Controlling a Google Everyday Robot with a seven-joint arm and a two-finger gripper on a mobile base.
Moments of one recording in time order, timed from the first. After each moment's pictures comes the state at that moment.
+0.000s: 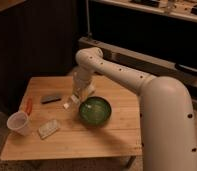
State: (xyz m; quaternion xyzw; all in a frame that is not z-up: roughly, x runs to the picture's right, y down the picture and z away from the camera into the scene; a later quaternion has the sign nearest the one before) arm -0.109 0.021 0.806 -0.28 -0.28 -0.28 0.87
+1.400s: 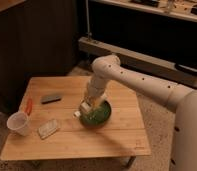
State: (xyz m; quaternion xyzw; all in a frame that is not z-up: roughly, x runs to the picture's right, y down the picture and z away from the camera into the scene) arm -0.043 0.068 0.783 -0.27 -0.28 -0.27 0.88
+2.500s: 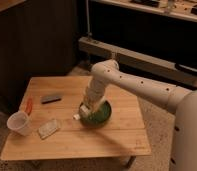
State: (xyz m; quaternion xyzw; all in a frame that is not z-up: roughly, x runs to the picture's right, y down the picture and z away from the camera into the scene) arm -0.054 0.082 0.790 -0.27 -0.29 -0.28 0.88
